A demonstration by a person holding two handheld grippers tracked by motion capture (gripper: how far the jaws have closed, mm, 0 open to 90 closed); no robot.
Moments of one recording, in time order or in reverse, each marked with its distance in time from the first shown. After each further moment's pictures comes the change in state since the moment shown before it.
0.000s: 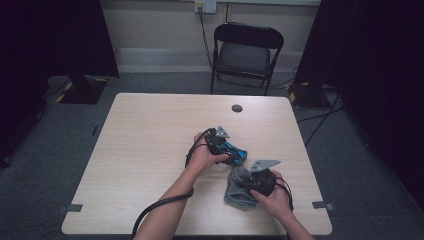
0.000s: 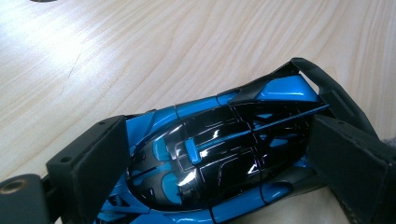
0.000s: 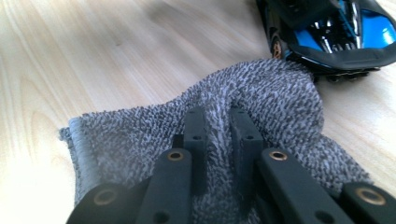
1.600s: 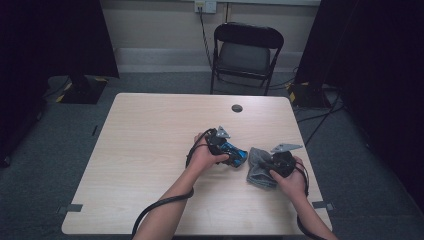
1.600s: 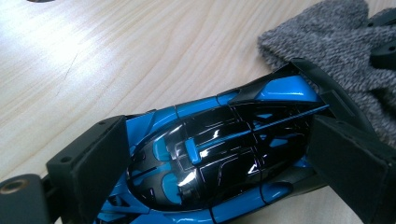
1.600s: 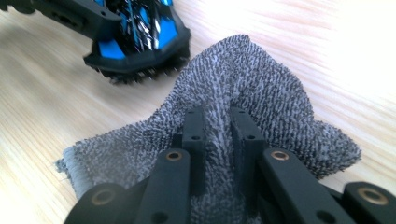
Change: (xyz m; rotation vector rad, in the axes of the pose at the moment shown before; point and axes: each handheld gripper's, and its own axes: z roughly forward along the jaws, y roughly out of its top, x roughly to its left) left arm -0.002 0.001 0.001 -0.004 -0.002 -0.001; right arm -0.078 -0.004 -0.022 -0.013 -0.205 0.143
